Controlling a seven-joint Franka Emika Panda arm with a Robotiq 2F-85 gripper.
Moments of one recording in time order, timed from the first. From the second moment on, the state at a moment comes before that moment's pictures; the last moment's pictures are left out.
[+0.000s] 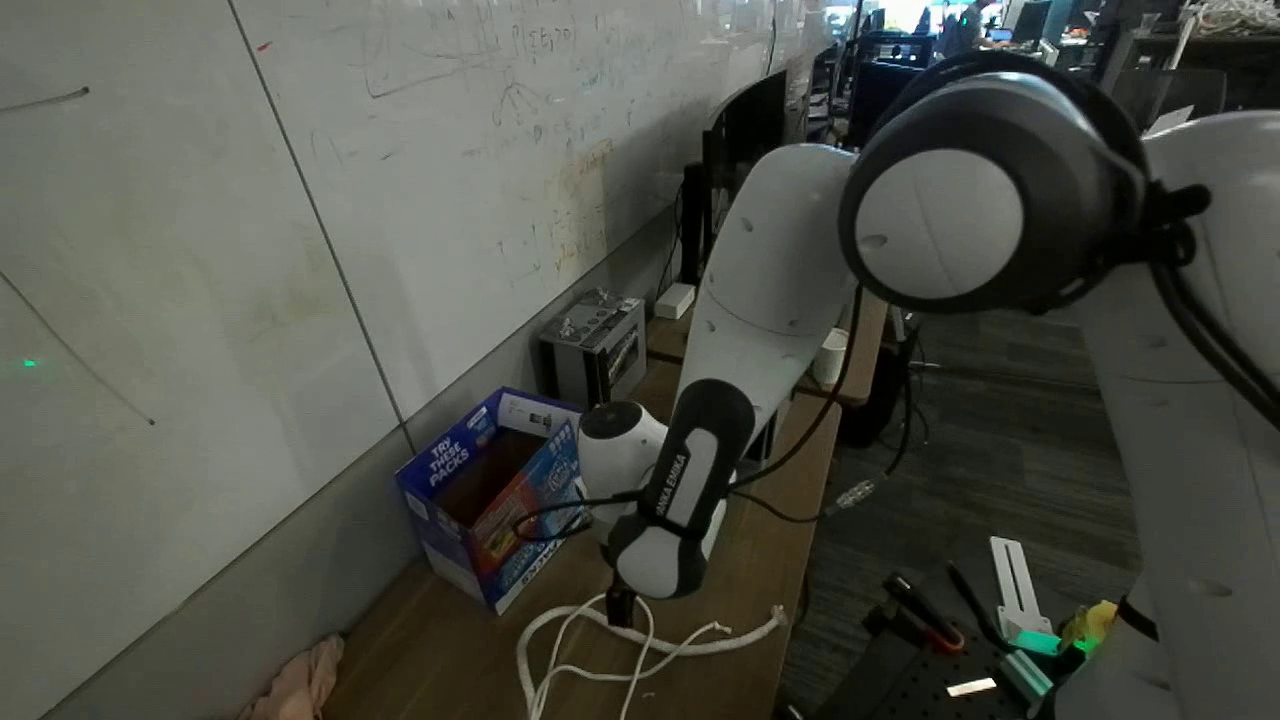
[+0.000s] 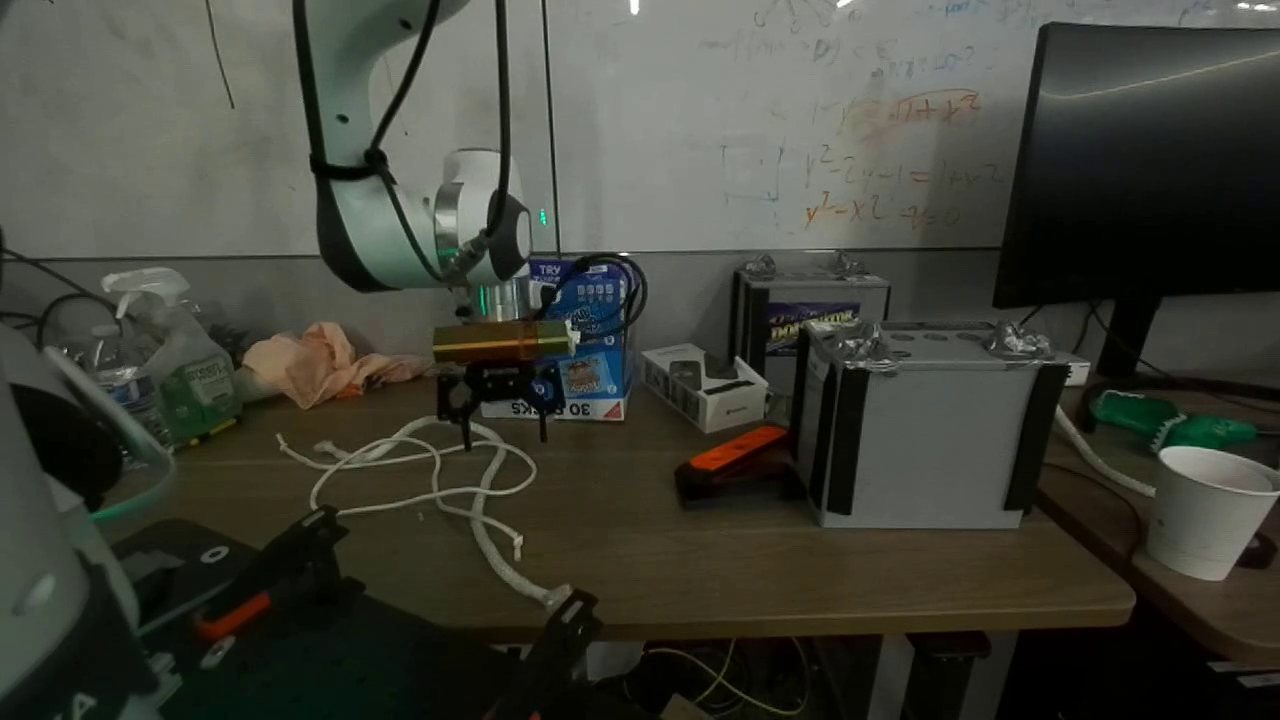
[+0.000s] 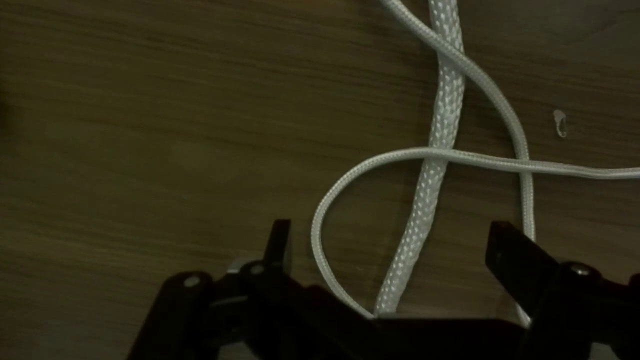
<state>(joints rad) 0.21 0.58 0.10 -2.31 -0.24 2.86 -0.17</state>
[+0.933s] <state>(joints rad) 0.36 0.74 -0.01 -2.18 -0.32 2.89 -0.16</state>
